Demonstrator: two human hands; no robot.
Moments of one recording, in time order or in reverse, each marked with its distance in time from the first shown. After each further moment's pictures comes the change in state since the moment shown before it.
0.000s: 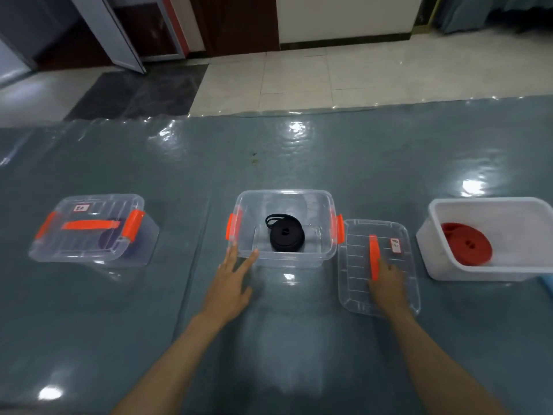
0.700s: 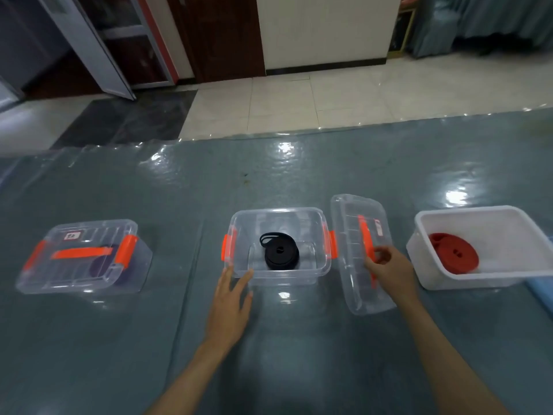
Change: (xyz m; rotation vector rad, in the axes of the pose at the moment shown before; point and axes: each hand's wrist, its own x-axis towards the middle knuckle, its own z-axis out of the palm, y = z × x) left_hand 0.002 0.008 0.014 -0.123 0.264 -0.011; right_hand -0.014 -0.051 -0.090 0.533 0.130 -0.116
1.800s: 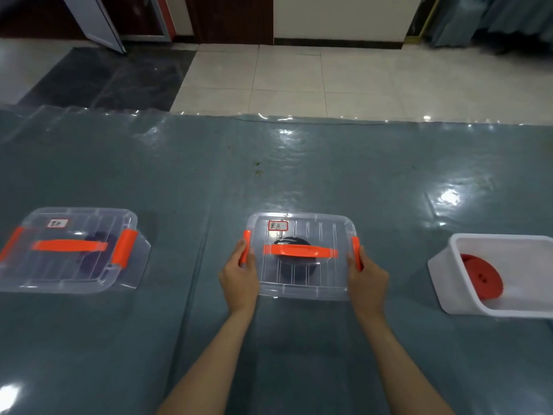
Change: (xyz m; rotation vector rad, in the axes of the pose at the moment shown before) left_hand 0.103 -0.002 0.005 -0.572 0.372 -0.505; right_hand -0.001 -0.059 0.124 -0.248 0.226 -0.171
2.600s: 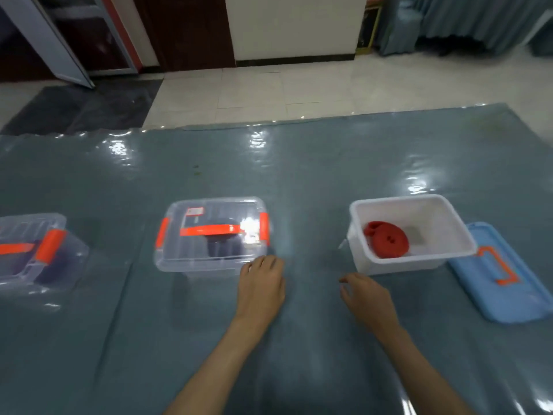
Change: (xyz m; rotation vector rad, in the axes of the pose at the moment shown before) left_hand -0.201 0.072 0.113 0.856 -0.380 0.859; right_hand -0.022 0.200 -0.170 -0.362 -0.352 -0.200
